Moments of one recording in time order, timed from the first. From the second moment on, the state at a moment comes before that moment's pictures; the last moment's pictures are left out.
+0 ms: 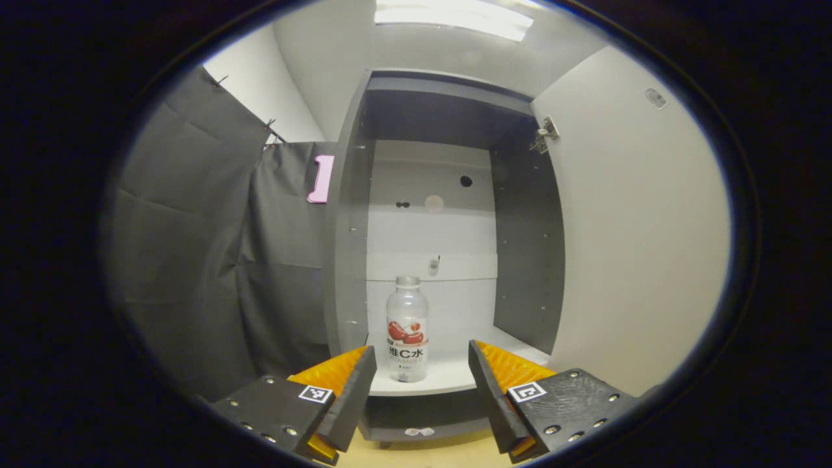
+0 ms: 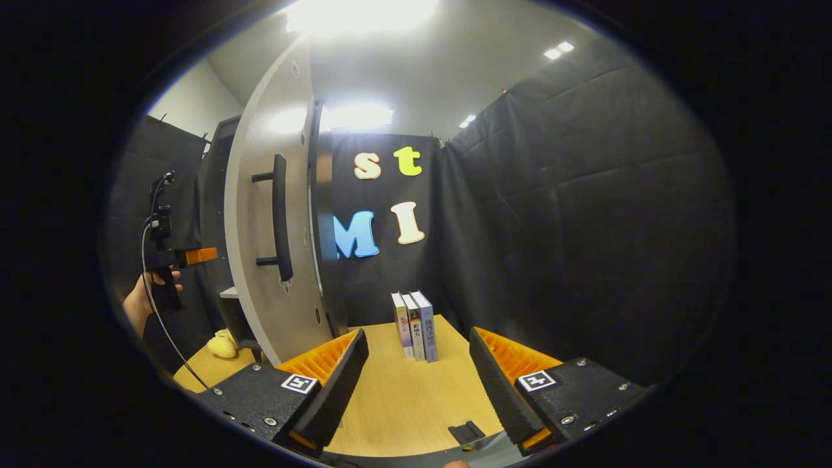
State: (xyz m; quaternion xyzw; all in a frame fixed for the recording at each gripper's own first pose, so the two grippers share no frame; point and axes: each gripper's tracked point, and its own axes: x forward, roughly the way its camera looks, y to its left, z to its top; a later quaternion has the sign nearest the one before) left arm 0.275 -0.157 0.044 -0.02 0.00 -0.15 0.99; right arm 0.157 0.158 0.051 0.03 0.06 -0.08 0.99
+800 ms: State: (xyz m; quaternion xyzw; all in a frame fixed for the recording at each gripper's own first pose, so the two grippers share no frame) left arm 0.405 -0.180 -0.020 0.00 0.04 -0.16 0.99; right arm 0.153 0.152 0.052 0.00 0.07 -0.14 0.99
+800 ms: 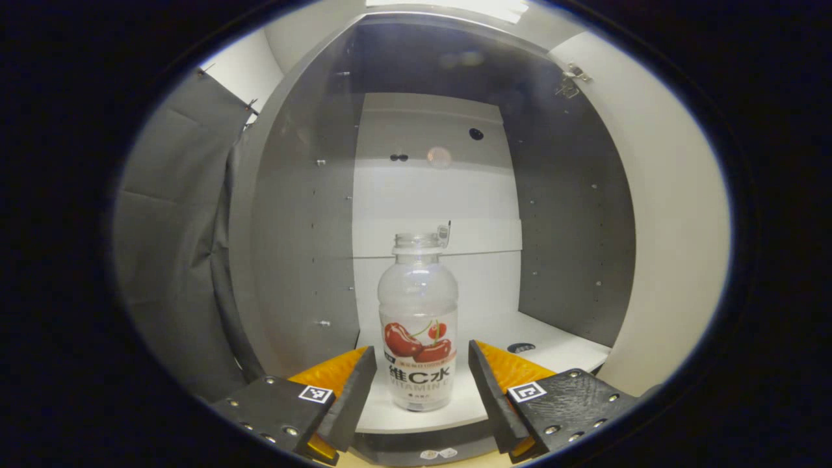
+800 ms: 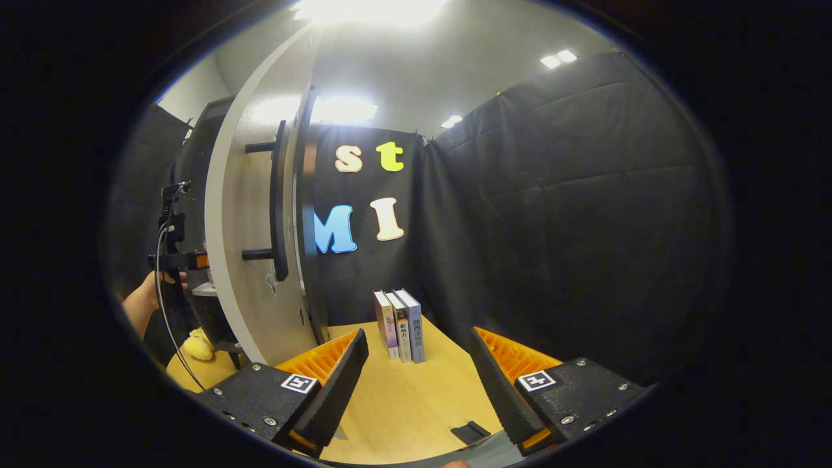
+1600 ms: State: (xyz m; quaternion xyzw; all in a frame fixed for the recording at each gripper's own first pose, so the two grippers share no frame) left arm 0.426 -0.178 -0.021 0.01 0.03 -0.12 0.99; right arm 0.151 0.146 0.056 0.01 0.08 -0.15 0.99
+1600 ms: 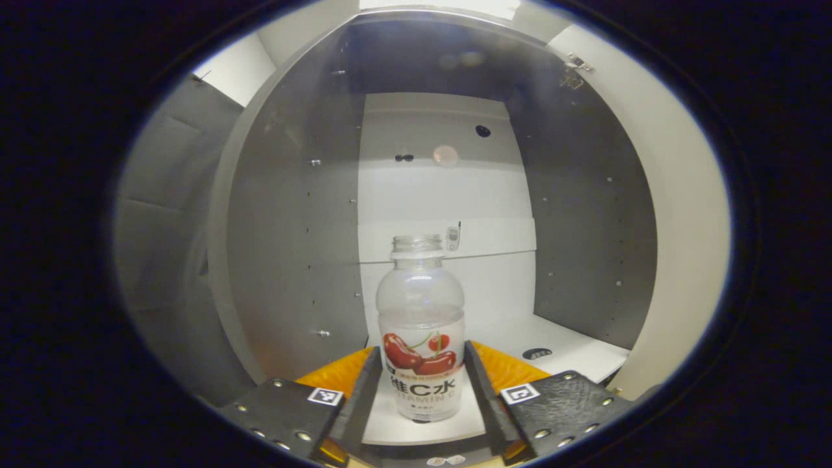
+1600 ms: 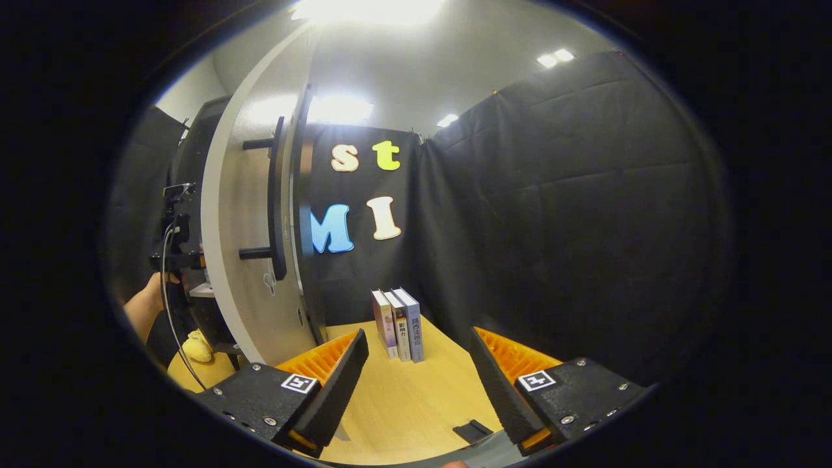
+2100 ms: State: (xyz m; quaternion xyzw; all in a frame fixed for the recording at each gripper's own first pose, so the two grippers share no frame) left arm 0.384 -0.165 0.015 0.00 -0.01 -0.11 0.99; right arm 0.154 0.148 0.061 0.01 0.07 -0.13 0.99
